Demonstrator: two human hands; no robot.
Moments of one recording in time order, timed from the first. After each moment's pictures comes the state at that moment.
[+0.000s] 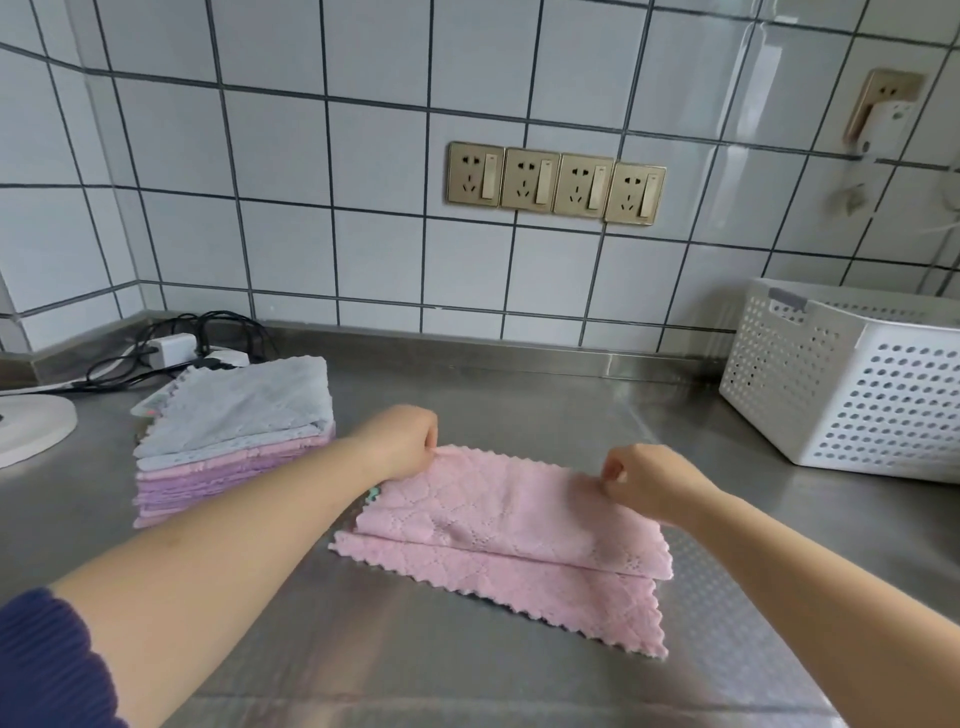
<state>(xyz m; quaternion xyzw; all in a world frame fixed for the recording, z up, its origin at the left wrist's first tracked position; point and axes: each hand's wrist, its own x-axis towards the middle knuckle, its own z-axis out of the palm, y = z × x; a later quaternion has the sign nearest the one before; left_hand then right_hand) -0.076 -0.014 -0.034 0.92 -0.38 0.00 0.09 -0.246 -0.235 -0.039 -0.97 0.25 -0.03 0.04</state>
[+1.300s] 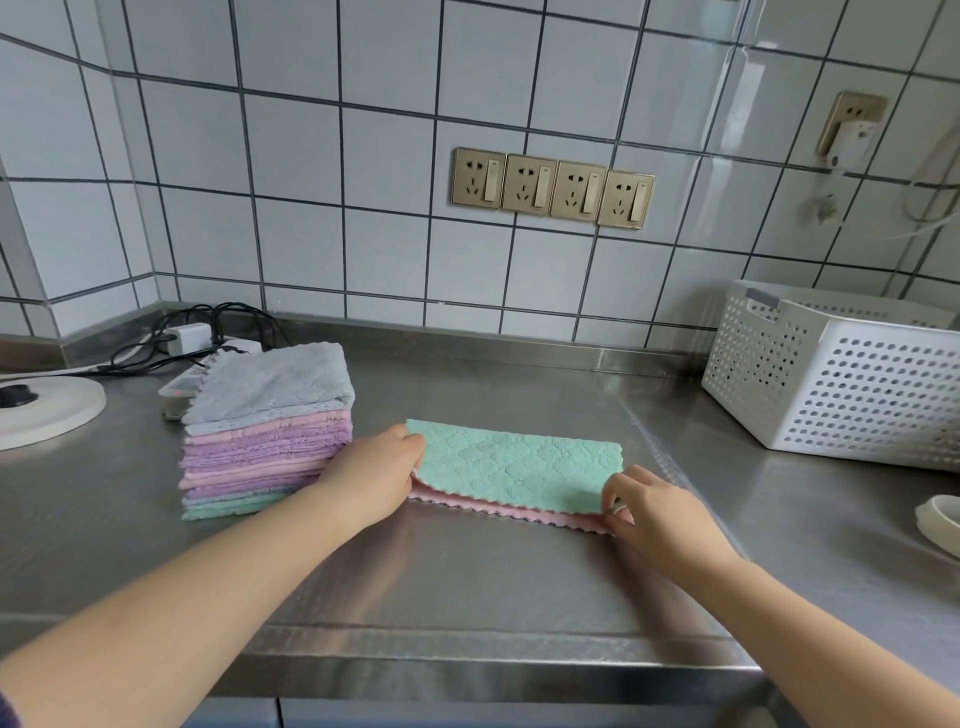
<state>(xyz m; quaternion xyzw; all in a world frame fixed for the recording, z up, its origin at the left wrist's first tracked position) -0.113 0.044 -0.070 0.90 -0.42 0.10 0.07 -0.313 -0.200 -0.075 -0.97 0.16 -0.15 0.01</state>
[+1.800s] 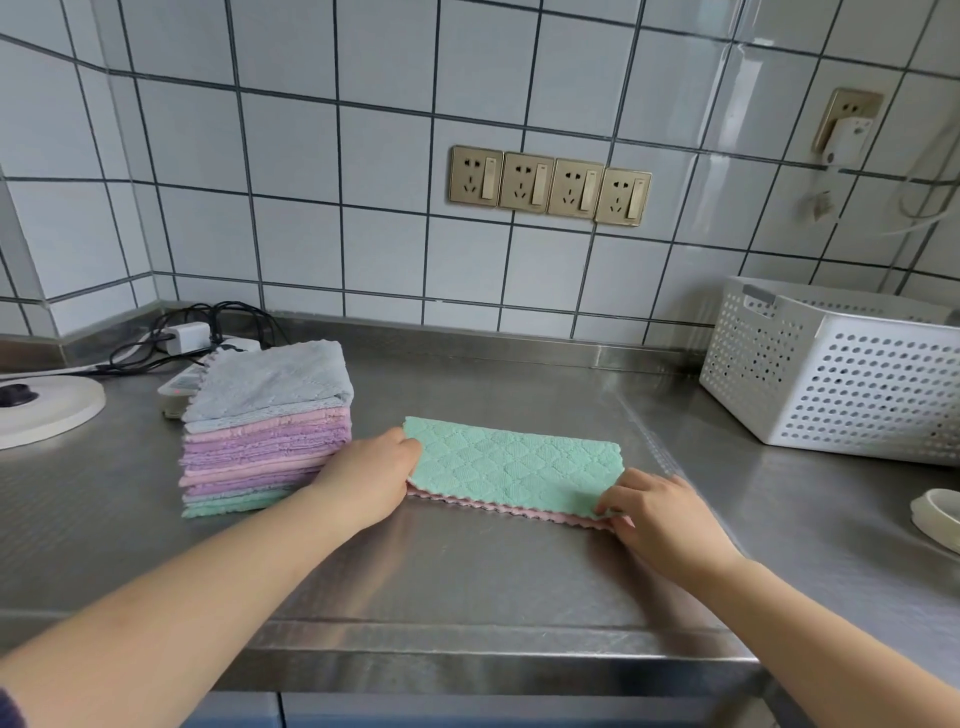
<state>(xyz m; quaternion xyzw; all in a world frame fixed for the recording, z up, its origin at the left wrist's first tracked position) -0.119 0.047 -0.070 0.90 -0.42 0.11 0.02 -0.317 -0.206 -0.083 -0.97 0.07 -0.22 -0.07</state>
